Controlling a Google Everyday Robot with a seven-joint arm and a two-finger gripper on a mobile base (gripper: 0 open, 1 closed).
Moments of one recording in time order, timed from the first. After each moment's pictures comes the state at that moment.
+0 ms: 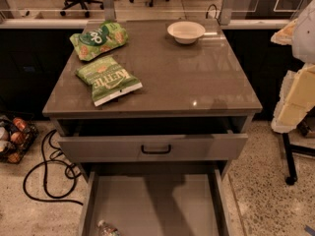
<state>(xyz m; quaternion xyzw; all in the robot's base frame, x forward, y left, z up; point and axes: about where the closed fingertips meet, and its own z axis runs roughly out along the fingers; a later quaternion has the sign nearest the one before) 0.438 -0.215 0.984 -0.60 0.78 -0.04 0.17</state>
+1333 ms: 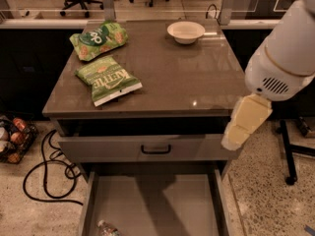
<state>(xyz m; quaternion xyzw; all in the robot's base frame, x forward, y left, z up) 0.443 -0.172 0.919 -0.52 0.84 -0.01 0.15</state>
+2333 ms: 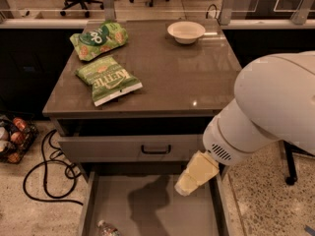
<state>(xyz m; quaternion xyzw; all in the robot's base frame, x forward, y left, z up) 0.396 -0.107 0.815 -0.43 0.89 0.04 0.16</state>
